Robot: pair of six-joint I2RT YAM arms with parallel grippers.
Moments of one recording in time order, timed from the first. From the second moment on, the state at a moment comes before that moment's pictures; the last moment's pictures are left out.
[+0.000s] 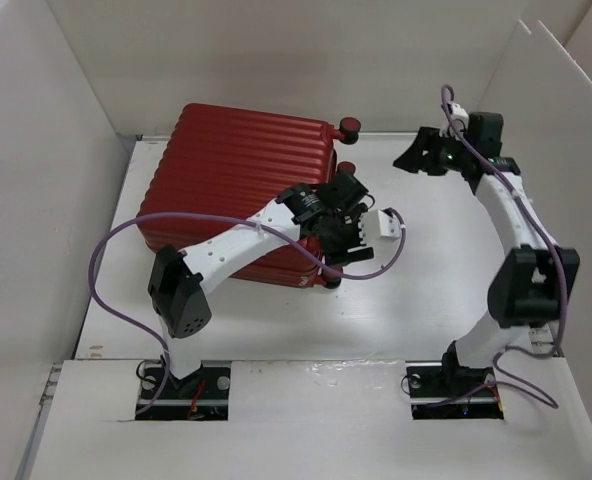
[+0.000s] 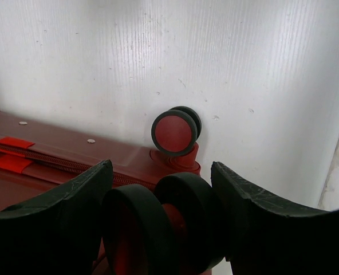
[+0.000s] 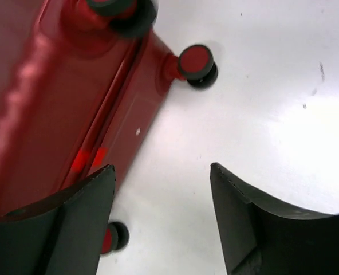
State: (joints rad) left arm -0.95 1.82 1.77 -0.95 0.22 0.55; right arm -0.01 1.76 1.56 -0.38 -0.63 0.20
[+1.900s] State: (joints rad) left arm -0.87 1.75 1.67 -0.74 0.28 0.46; right arm 1.16 1.51 0.34 1.18 0.50 0.55
